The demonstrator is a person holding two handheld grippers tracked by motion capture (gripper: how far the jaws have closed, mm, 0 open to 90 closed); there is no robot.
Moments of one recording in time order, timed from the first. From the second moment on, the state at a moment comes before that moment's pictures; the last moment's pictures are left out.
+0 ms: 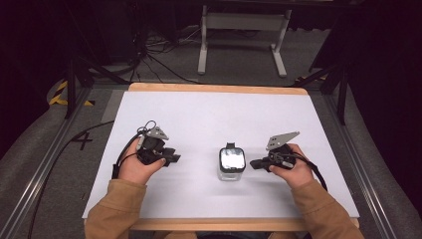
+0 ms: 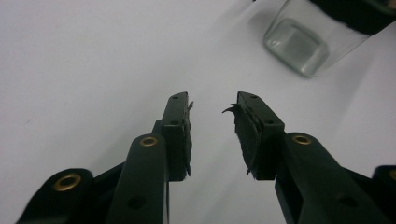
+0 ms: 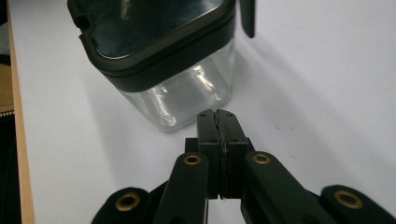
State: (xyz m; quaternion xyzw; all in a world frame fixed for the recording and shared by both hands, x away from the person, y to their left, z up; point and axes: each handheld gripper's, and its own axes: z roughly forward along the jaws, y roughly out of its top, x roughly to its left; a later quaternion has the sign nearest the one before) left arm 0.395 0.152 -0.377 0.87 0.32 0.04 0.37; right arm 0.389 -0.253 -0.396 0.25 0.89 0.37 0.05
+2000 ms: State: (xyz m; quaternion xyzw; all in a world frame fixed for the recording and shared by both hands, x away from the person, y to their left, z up) left arm 0.463 0.014 -0.357 0.90 0.16 -0.03 0.40; right arm 0.369 -0.297 -0.397 0.29 0.87 0.40 0.04
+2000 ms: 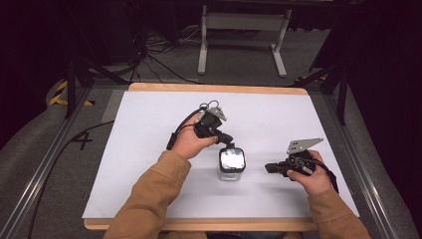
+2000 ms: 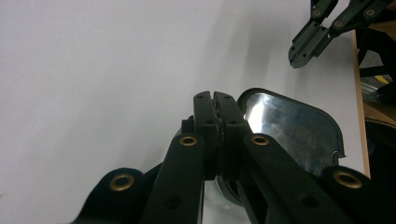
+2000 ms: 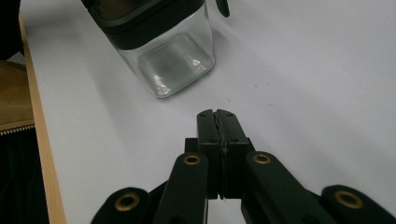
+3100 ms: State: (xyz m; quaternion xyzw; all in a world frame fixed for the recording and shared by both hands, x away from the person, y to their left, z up) left arm 0.467 0.015 -0.360 0.90 0.17 -0.04 0.40; right arm 0.358 -0.275 -0.383 0.25 0.87 0.42 0.04
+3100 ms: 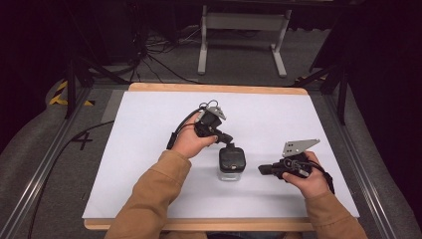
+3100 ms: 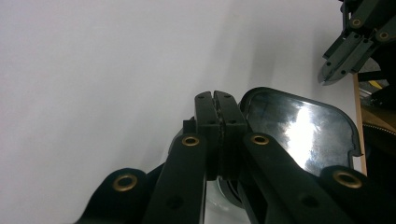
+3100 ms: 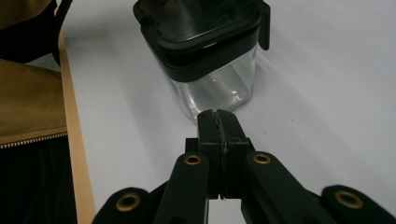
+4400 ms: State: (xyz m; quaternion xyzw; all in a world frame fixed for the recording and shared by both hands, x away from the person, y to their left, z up) left arm 0.420 0.077 -0.325 0.86 0.20 0.00 0.47; right arm 0.359 -0.240 -0.366 0.21 0.85 0.48 0.07
